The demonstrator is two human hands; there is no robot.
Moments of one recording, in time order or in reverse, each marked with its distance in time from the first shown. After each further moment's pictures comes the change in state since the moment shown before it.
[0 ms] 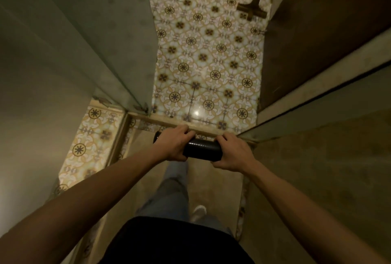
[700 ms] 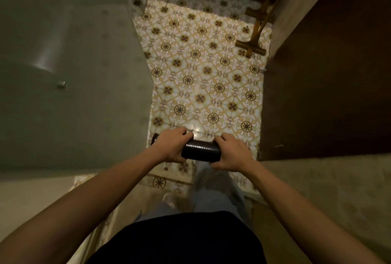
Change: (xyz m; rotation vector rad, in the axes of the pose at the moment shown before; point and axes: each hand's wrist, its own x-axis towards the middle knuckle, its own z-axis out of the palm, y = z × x) left_hand 0.234 -0.206 -0.190 0.004 -0.001 -0.030; right_hand 0.296 0.102 -0.200 -0.009 -0.017 -0.013
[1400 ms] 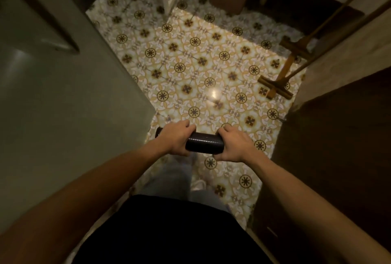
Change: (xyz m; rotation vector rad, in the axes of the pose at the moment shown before) left_hand 0.319 -0.187 -0.157 -0.169 0.032 -0.254; right_hand 0.376 0.198 -0.198 -0.064 -0.156 -0.184
